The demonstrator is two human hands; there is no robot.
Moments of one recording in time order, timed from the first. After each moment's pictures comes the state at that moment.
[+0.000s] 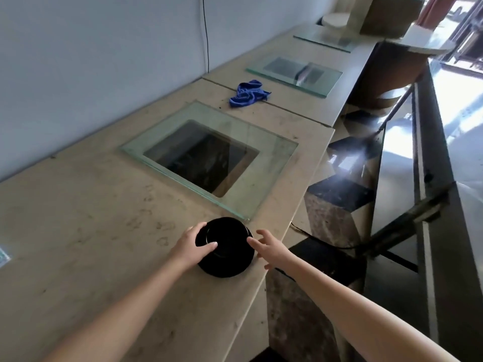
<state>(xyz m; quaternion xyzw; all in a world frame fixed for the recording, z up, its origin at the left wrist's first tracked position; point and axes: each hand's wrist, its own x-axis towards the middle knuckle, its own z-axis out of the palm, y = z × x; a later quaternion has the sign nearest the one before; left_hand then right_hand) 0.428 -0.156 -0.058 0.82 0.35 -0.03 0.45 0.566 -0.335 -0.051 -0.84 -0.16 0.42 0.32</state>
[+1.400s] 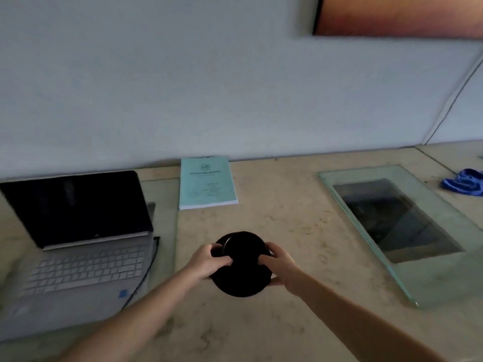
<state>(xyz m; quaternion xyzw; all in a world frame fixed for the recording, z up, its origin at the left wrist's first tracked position) 0.114 -0.143 0.011 0.51 0.65 0.19 0.54 0.306 -0.174 0.018 -0.66 -0.37 0.58 0.29</state>
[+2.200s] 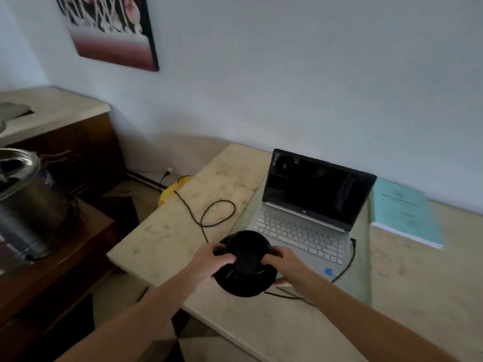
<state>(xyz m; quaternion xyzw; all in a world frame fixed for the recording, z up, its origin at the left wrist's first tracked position) -0.327 -0.370 0.036 0.29 0.75 0.38 0.46 -0.156 -0.276 0.041 -0.51 -0.57 0.63 0.09</state>
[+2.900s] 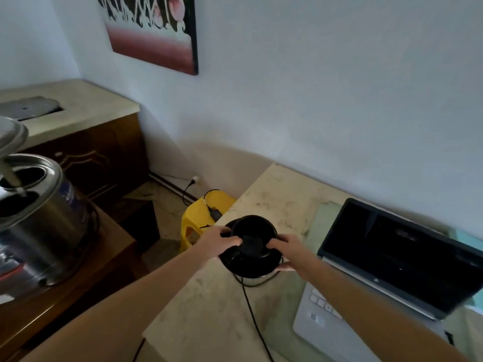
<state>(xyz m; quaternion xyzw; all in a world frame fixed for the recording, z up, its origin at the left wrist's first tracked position) -0.558 -0.257 0.052 0.31 0.75 0.38 0.44 -0.391 -0.150 0.058 -0.49 -0.58 0.65 0.07</state>
